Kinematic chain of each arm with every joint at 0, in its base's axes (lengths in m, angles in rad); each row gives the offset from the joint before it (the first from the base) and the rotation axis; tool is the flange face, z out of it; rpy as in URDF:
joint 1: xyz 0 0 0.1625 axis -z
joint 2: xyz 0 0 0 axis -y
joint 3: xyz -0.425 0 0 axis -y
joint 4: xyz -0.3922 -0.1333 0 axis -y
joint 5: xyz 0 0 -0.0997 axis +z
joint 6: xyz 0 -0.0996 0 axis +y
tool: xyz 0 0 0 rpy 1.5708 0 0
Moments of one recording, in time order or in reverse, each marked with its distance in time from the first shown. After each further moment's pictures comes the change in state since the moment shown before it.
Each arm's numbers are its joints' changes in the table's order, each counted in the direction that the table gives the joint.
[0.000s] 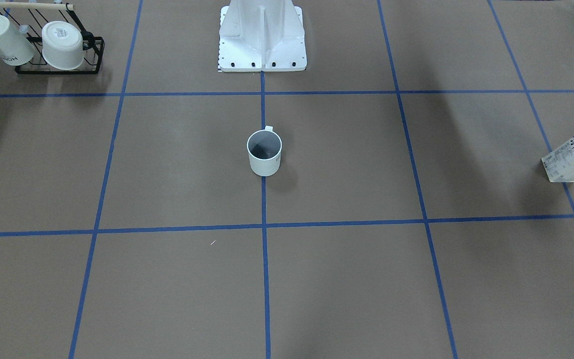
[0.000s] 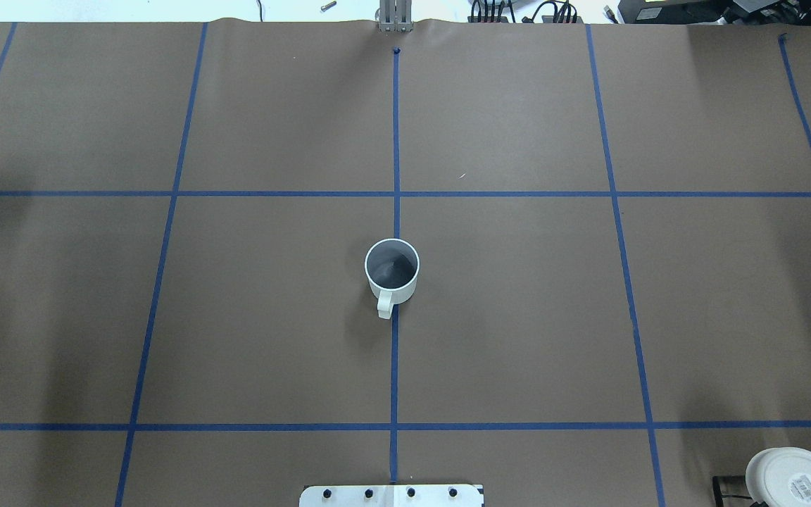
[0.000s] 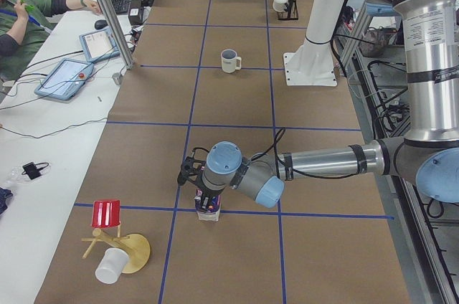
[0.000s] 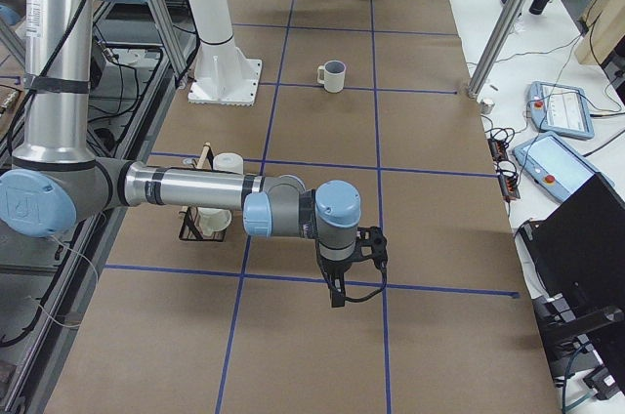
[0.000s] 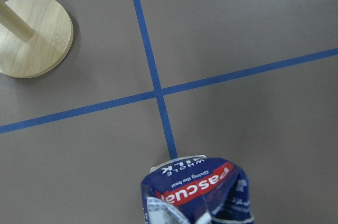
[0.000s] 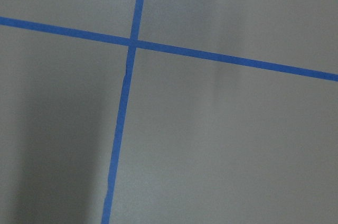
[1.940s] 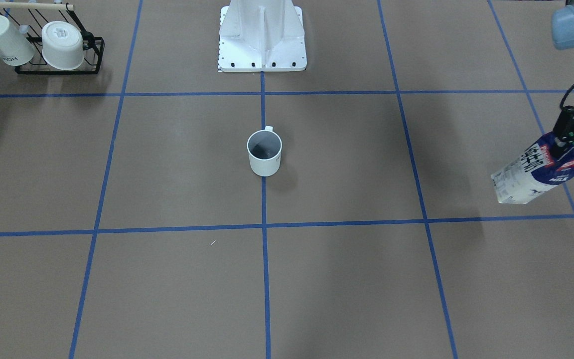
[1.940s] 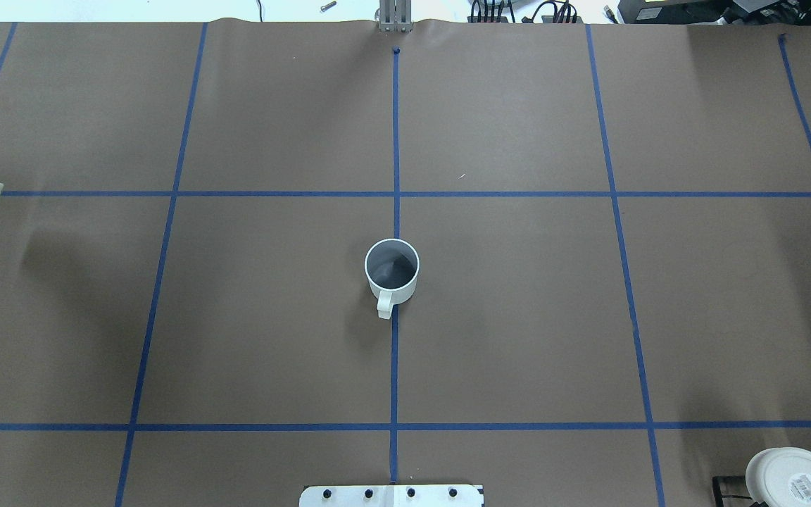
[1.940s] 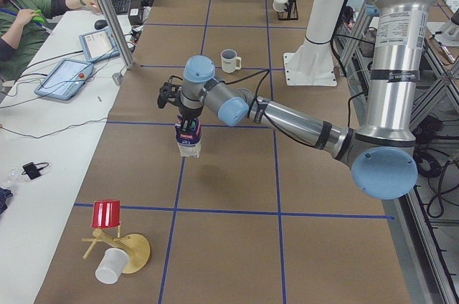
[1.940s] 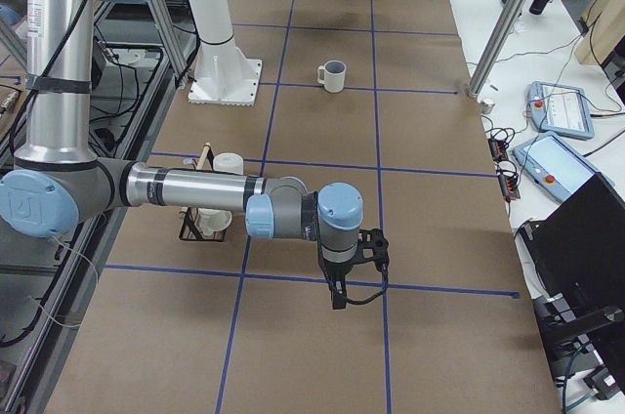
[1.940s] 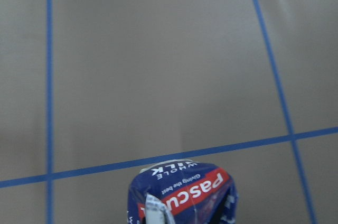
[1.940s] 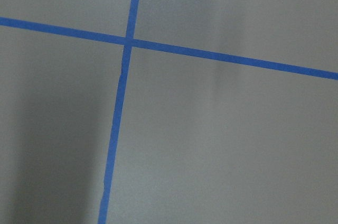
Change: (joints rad) left arm -0.212 -0.286 -0.314 0.377 -0.101 0.411; right arm 0.001 0.008 -0.012 0.001 0.002 -0.002
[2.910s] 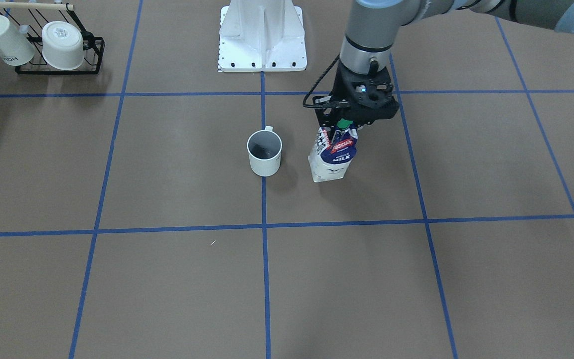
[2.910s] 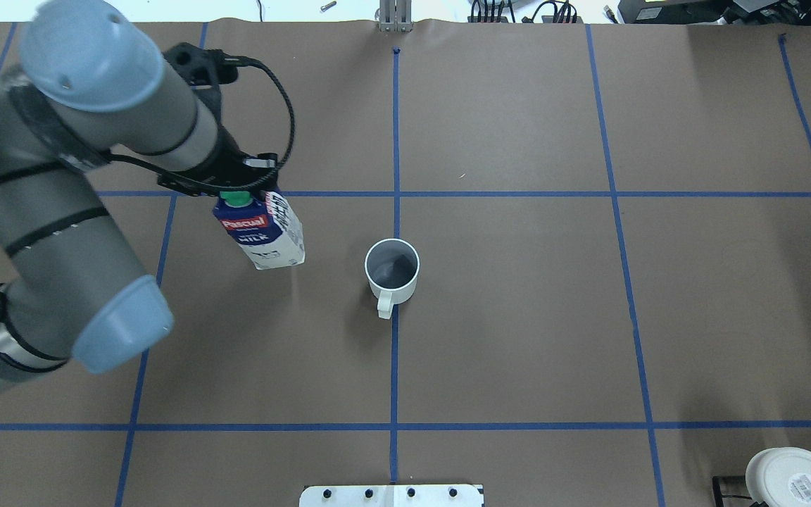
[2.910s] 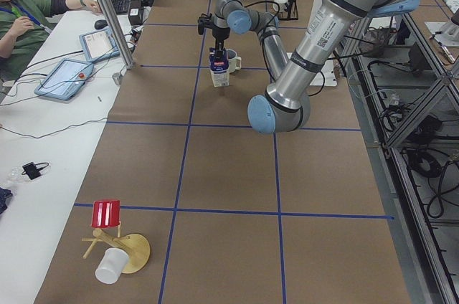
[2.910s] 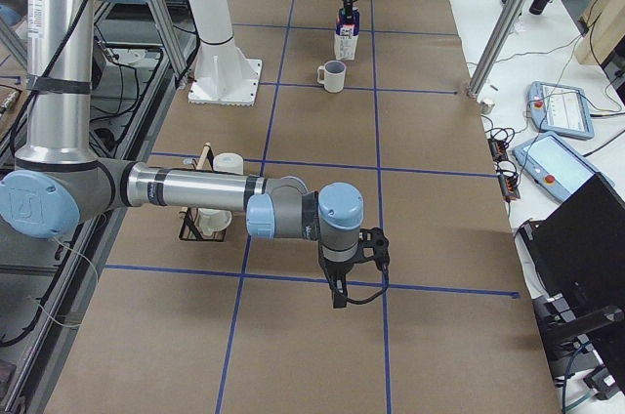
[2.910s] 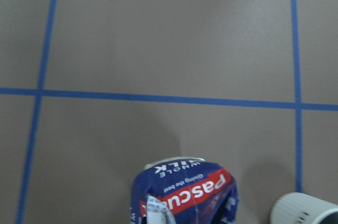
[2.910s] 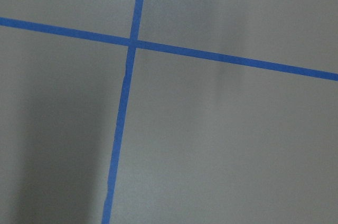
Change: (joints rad) left arm -0.597 -0.600 0.009 0.492 -0.372 0.610; right arm 0.001 0.003 0.001 0.000 -0.009 0.002
